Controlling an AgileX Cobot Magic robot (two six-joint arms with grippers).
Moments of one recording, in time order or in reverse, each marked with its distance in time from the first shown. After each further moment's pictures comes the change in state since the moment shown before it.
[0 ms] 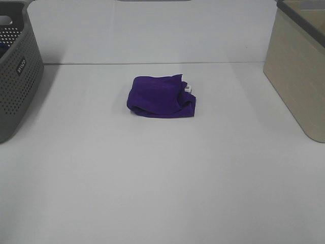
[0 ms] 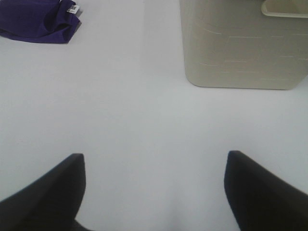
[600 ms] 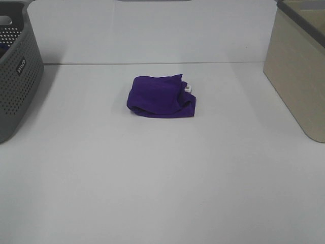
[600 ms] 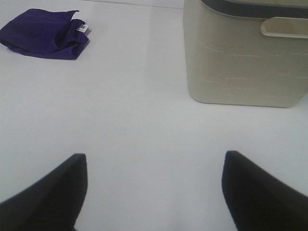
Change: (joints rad) left arm -0.050 -0.187 0.065 -0.018 -0.008 0.003; right arm 0.023 -0.090 0.008 0.003 -0.004 0.000
